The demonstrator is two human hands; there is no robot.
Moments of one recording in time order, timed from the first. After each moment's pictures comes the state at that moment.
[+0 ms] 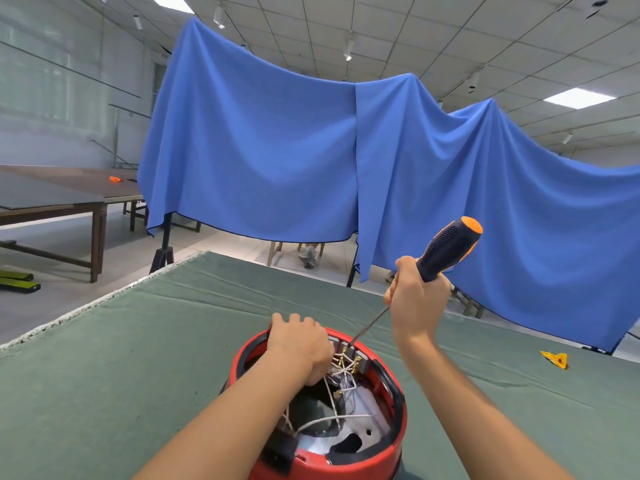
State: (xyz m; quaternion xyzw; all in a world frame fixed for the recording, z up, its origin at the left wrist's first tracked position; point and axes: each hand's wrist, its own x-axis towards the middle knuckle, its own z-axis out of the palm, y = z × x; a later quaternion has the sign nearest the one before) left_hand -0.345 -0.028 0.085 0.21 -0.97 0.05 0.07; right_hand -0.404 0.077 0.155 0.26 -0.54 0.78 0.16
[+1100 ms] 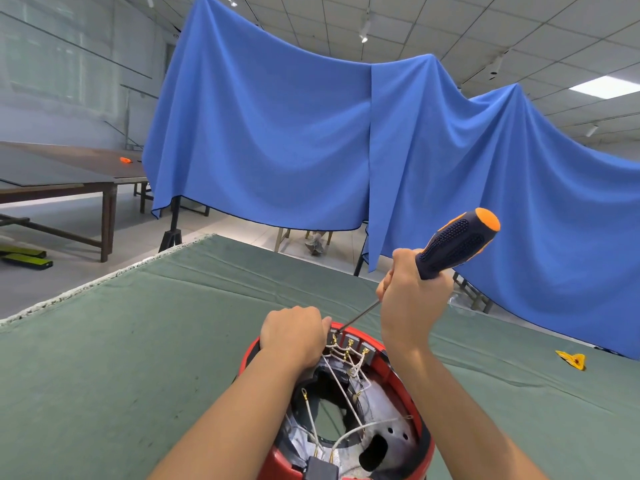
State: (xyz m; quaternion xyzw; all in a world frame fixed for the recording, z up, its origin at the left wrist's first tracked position) left_hand -0.357 -0.047 0.060 0.26 -0.95 -0.05 0.18; right_hand -0.383 0.058 0.143 0.26 -0.51 0.80 0.17
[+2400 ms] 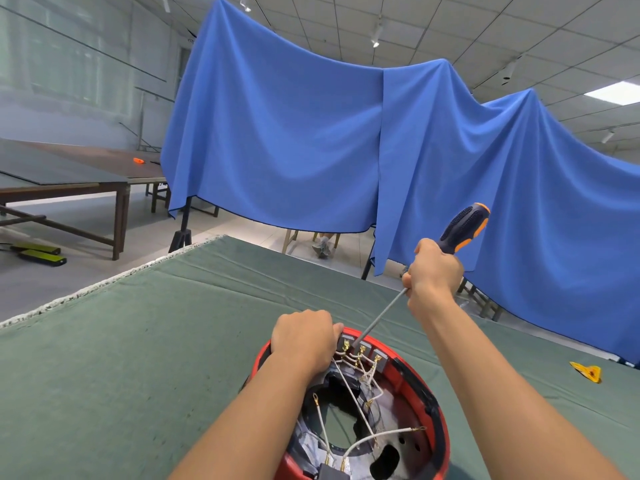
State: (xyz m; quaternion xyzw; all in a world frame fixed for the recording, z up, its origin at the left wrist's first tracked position) left_hand -0.349 -0.043 0.066 0.26 -0.95 -0.07 0.18; right_hand -0.446 0.044 0.173 0.05 -0.65 0.75 0.06
